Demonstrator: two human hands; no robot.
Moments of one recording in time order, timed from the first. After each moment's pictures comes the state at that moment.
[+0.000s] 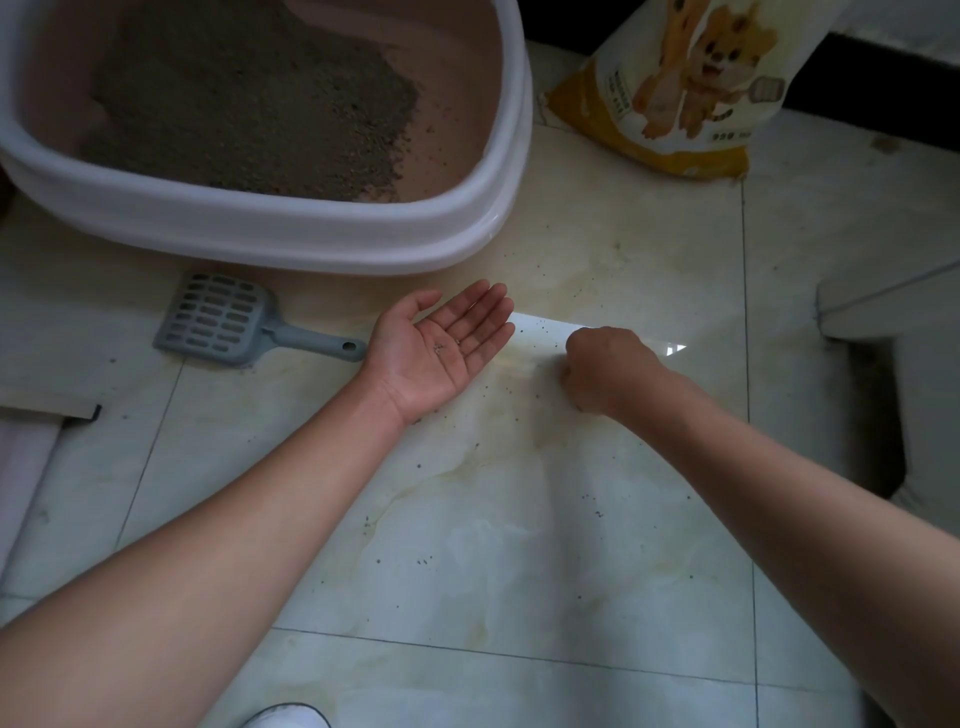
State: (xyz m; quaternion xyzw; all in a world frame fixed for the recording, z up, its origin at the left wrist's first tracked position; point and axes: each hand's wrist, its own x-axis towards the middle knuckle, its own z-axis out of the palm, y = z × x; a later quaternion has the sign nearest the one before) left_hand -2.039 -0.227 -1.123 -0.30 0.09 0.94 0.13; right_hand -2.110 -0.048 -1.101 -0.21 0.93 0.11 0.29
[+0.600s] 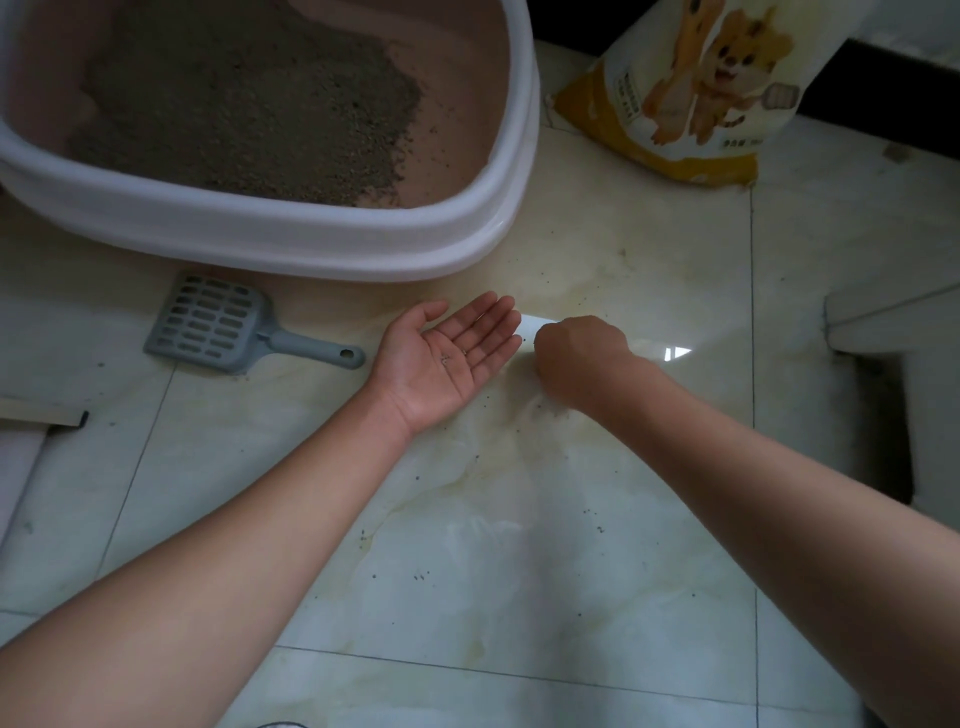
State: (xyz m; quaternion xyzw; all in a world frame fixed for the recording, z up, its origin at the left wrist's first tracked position) left_hand -2.046 -0.224 -1.138 -0.30 0.09 0.94 0.14; right_hand -2.120 -0.089 -1.096 -0.23 0.90 0.18 0.31
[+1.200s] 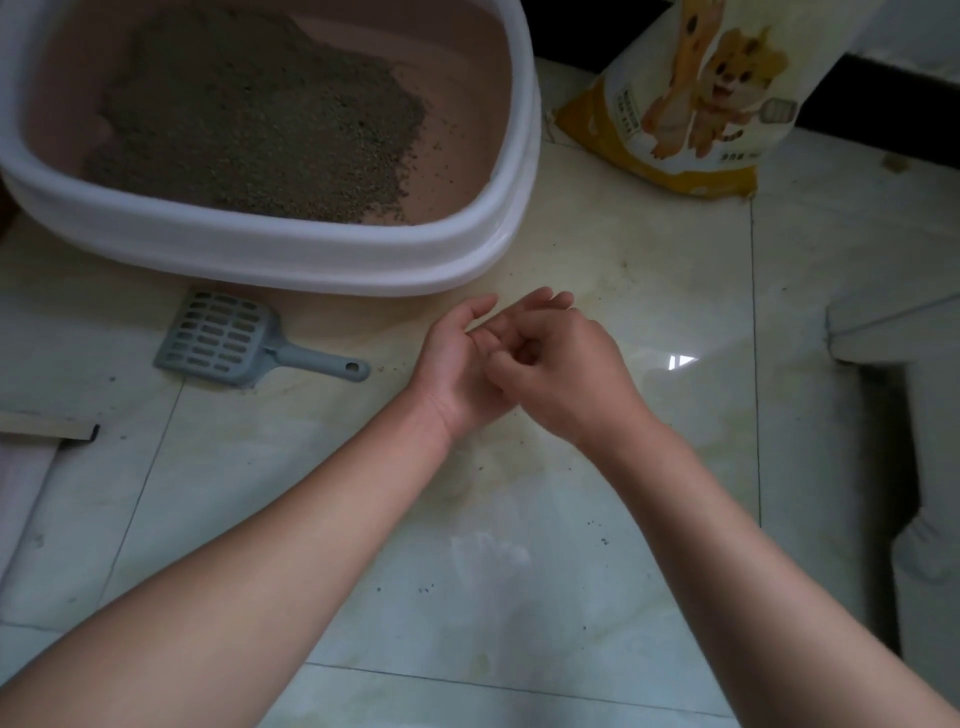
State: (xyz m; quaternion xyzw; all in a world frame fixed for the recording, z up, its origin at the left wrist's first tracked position) left_hand -2.061 -0.200 -1.108 -0.27 0.08 0.94 0.18; right_hand -2.079 -0.092 -1.062 -0.17 0.92 -0.30 0.18
